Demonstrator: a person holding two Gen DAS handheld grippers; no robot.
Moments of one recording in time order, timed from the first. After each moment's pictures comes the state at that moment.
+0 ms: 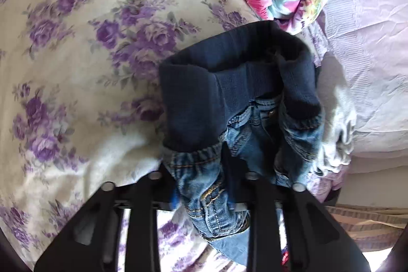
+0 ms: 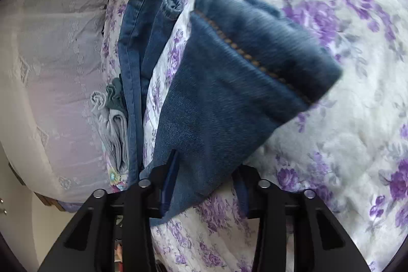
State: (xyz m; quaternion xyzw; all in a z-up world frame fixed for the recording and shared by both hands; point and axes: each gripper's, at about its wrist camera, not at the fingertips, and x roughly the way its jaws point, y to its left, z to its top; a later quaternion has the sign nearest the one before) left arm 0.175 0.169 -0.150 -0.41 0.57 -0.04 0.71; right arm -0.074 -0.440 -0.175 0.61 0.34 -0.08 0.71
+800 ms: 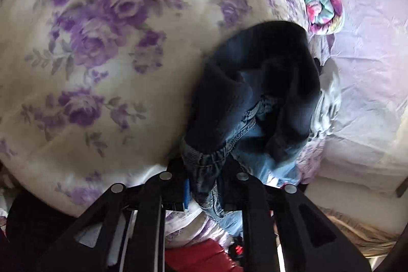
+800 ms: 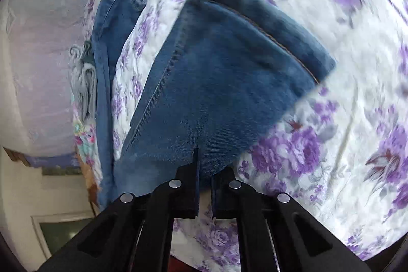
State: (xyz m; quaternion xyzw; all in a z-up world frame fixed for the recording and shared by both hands) left arm -0.052 0.223 -0.186 -0.56 0.57 -0.02 0.61; right arm -0.140 -0.483 -0.181 0.59 0.44 -0.06 0.68
